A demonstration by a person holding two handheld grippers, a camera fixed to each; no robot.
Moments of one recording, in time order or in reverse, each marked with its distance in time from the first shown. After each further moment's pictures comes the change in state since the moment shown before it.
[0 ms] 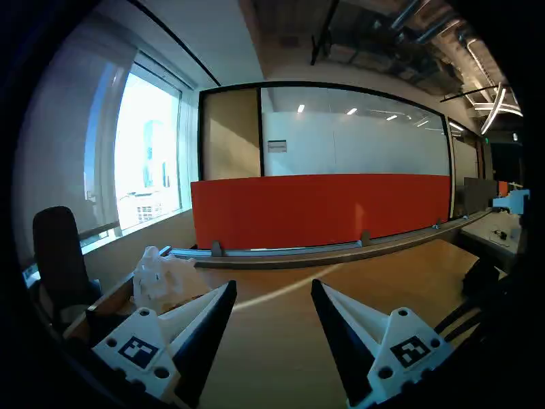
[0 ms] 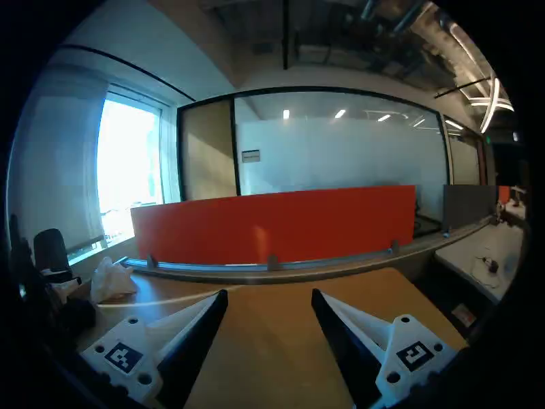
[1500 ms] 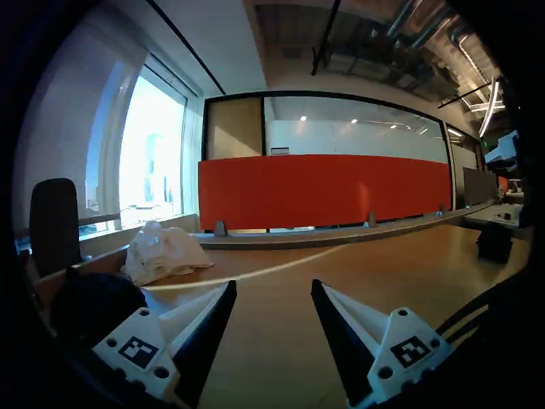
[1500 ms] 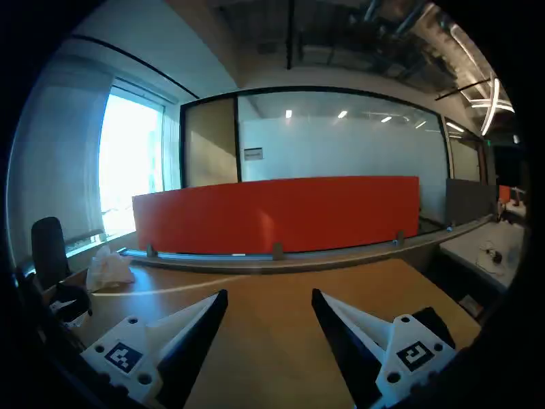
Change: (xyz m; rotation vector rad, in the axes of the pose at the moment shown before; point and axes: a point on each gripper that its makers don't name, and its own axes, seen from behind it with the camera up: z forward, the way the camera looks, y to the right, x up) left arm -0.149 -0.020 0.007 0.006 0.091 -0.012; right arm -0.067 -0.021 0.016 -0.001 0.015 -0.020
